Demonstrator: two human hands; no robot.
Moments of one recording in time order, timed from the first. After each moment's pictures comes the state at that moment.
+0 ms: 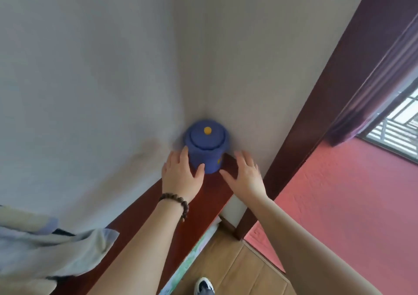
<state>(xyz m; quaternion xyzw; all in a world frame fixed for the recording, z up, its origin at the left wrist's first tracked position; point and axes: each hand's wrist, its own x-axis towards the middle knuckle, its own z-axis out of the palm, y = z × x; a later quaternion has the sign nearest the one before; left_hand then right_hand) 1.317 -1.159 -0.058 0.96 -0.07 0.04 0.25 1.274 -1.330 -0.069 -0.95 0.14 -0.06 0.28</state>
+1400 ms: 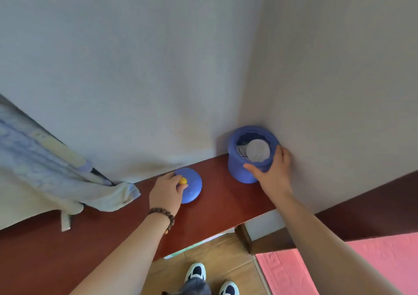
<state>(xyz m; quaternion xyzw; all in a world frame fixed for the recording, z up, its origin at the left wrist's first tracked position) 1.288 -1.098 -0.137 0.95 0.20 0.05 0.25 1.382 -1.355 -0.100 -0.91 0.02 0.00 0.42</state>
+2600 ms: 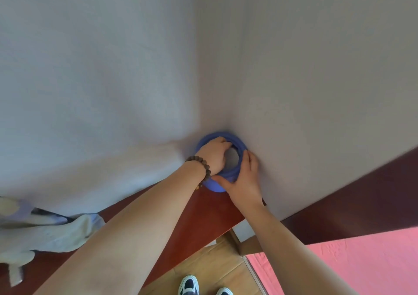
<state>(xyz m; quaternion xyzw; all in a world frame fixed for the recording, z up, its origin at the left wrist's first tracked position) 1.456 -1.238 -0.066 0.95 -0.15 -0.14 0.22 1.379 -1.352 -0.100 -0.90 0.01 -0.01 0.44</state>
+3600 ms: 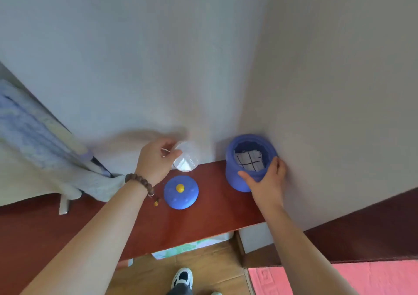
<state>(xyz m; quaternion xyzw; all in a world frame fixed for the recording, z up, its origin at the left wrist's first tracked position) 1.319 -1.092 -0.036 0.87 0.20 0.14 0.42 1.380 -1.352 -0.096 -0.92 0.01 -0.01 0.40</state>
